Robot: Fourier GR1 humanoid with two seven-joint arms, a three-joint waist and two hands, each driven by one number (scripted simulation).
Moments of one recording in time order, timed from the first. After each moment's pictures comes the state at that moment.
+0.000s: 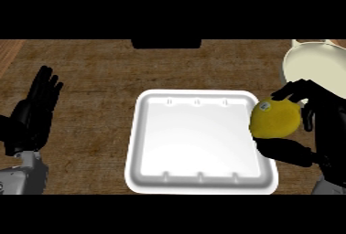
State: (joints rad) left arm -0.16 0.21 0.13 -1.66 0.08 0.12 0.23; right arm -0.26 -0.06 0.07 -2.14 0.97 0.22 0.56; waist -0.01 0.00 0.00
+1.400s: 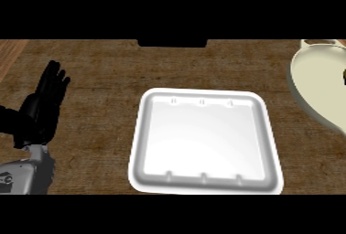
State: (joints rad) left arm -0.21 0.19 0.12 -1.63 0.06 0.10 0.21; right arm -0.49 -0.49 -0.44 -1.27 0.90 -0.14 0.12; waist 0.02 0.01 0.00
